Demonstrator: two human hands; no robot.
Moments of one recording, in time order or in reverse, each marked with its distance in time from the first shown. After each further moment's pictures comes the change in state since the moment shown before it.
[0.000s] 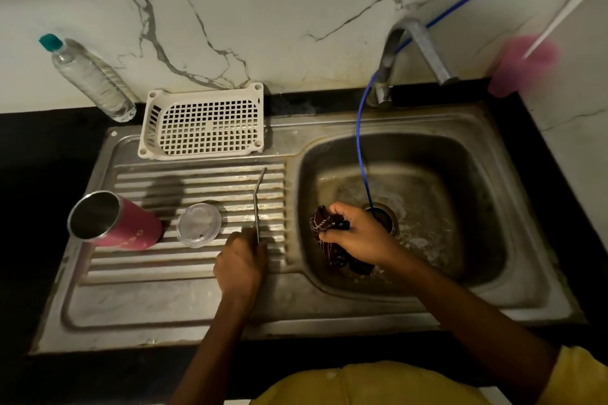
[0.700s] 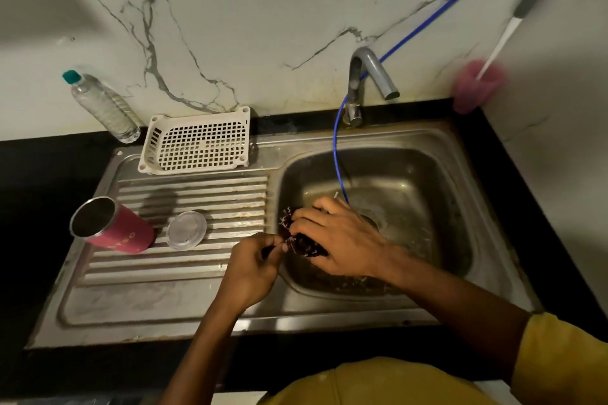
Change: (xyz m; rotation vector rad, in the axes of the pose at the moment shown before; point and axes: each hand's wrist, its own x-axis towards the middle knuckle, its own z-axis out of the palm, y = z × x) left_hand -0.057 0.091 -0.050 -0.453 -0.266 0.261; right_hand -0.039 0.001 -0.037 -0.913 0.103 -0.866
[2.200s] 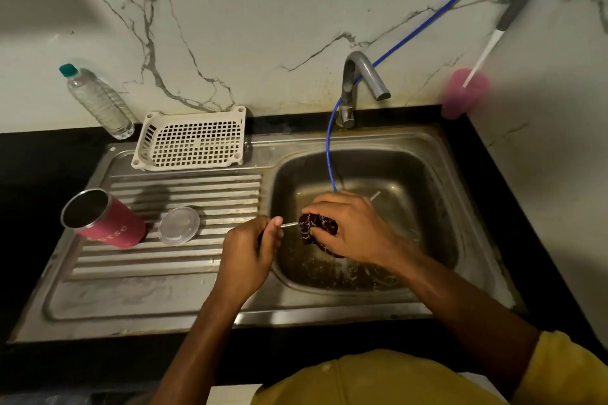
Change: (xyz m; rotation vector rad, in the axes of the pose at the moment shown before) left_hand -0.003 0.008 0.007 0.051 0.284 0.269; right_hand -0.014 0.000 -0.023 0.171 0.123 0.210
